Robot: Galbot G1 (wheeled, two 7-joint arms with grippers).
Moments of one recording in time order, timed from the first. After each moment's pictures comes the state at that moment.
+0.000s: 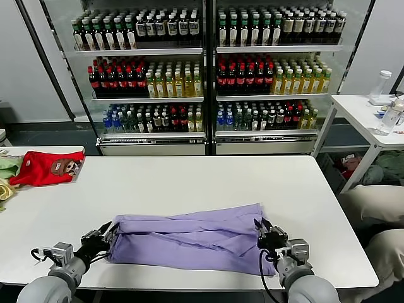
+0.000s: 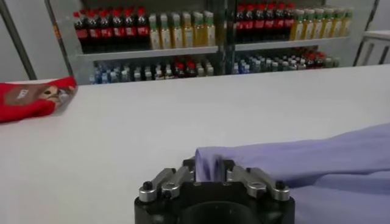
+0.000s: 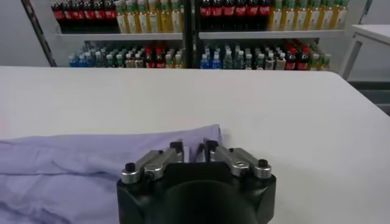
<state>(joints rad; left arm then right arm) 1.49 -0.98 -0.65 -1.96 -0.56 0.43 0.04 -1.40 1.08 0.31 2.22 0.56 -0.56 0.35</state>
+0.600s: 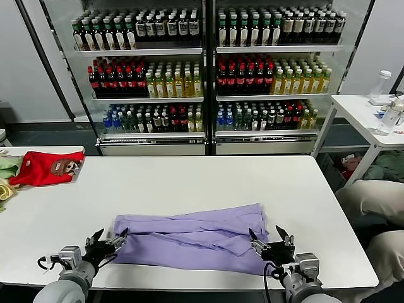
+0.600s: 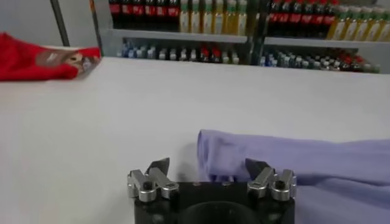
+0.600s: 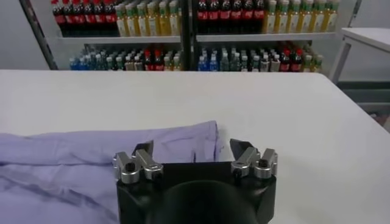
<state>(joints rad) 1.47 -1.08 -0.60 -1.98 -0.63 0.50 -0.16 -1.52 1.12 0.35 2.31 0.48 -0.57 0.33</state>
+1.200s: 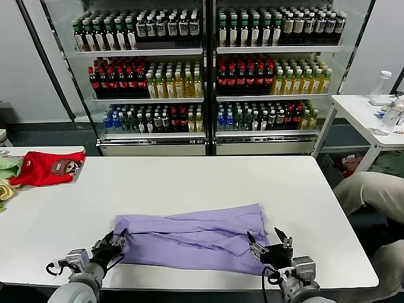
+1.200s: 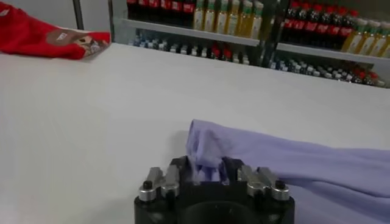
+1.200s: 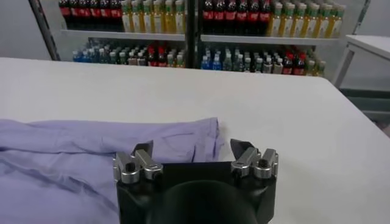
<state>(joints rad) 1.46 -1.16 -0.57 -1.97 -0.64 0.51 -0.22 -1.51 1.10 0.33 2.29 0.44 -0.56 0.31</state>
